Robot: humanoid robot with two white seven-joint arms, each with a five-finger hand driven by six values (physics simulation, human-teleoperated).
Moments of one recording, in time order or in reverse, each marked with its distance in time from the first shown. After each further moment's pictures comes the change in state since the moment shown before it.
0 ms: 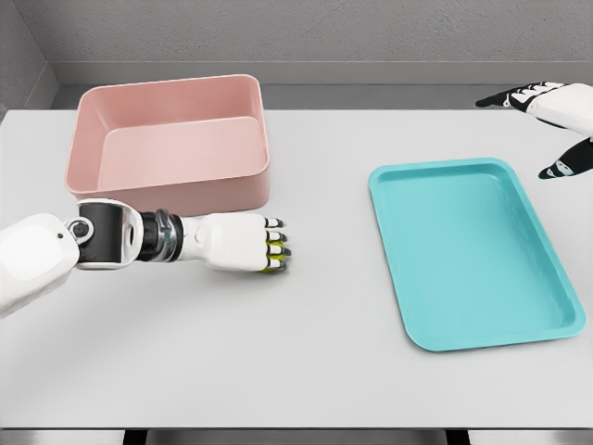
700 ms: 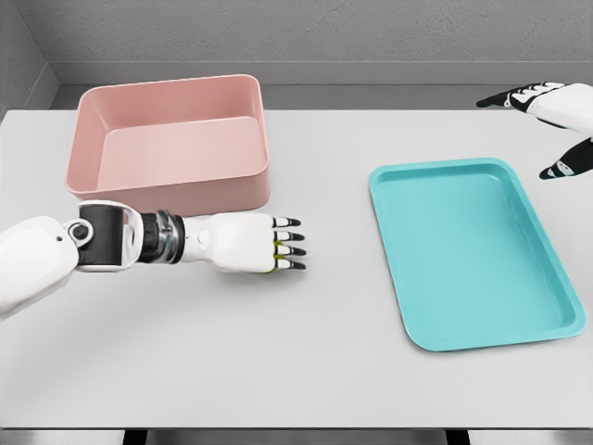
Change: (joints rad) left arm 0.011 0.000 0.015 -0.030 -0.010 0.000 0.036; right arm 0.000 -0.002 0.001 0.000 0.000 0.000 0.000
